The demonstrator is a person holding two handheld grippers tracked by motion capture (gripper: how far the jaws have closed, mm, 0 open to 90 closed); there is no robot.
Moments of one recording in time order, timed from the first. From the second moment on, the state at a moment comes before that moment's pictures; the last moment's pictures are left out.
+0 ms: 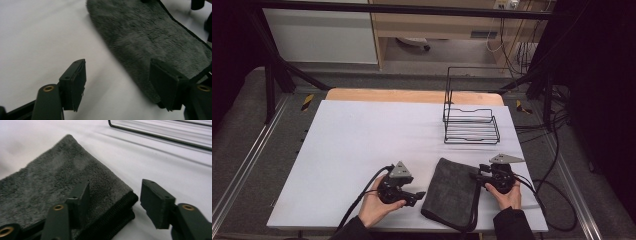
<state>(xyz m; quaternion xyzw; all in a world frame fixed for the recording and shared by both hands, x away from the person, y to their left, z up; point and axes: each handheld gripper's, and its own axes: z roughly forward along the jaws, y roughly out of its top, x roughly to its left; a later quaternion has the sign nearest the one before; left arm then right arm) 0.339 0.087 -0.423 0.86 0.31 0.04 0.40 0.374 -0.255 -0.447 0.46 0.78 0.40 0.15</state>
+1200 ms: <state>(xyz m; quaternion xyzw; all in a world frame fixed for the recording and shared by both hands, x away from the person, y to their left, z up) 0.317 0.056 -0.436 0.89 0.30 0.00 0.35 0.384 -0.245 -0.447 0.48 0.78 0.40 0.09</state>
